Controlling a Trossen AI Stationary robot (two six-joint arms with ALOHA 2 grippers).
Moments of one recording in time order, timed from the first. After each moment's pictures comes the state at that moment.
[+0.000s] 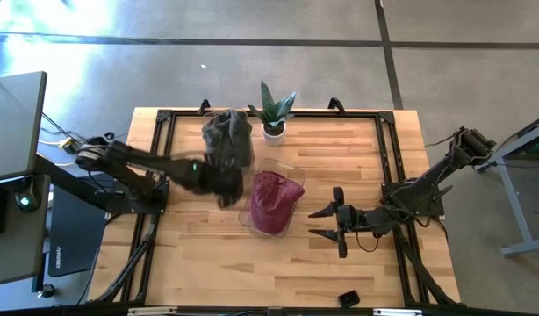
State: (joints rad) left arm -0.12 1.46 1.19 -1.01 -0.59 -0.31; right arm 0.63 1.19 0.67 0.29 0.59 0.23
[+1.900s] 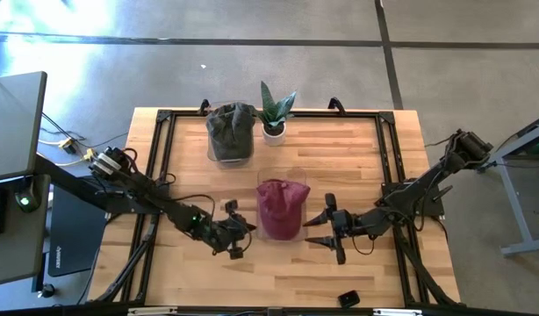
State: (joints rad) left arm -0.55 1.63 0.74 0.18 -0.61 -0.42; right arm 0.62 1.27 0.67 0.45 0.48 0.23
